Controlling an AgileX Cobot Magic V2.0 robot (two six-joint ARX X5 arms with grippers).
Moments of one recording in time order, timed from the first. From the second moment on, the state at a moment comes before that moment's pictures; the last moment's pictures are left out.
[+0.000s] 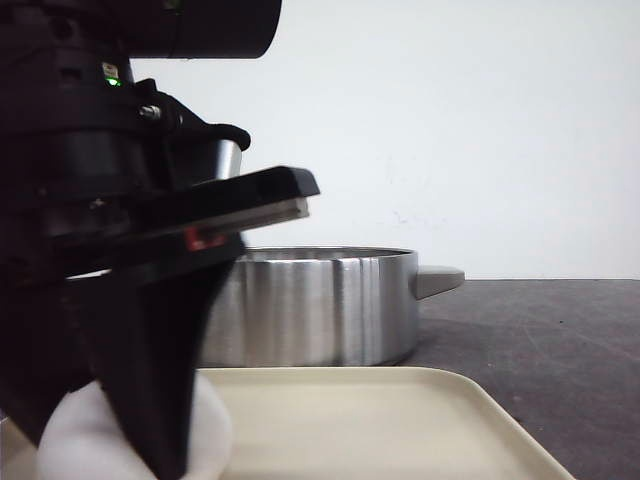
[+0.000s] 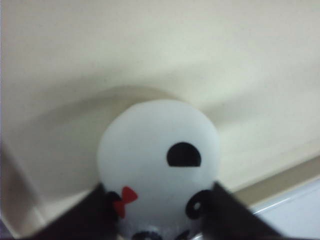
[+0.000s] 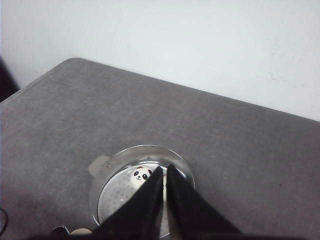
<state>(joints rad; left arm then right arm) -1.04 1.46 0.85 -0.71 0.04 -0.71 0.88 1.12 1.85 -1.09 0.32 0.24</state>
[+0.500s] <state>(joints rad) -1.07 1.19 1.01 -0.73 0.02 -0.58 0.88 1.12 1.85 -1.09 0.31 0.24</state>
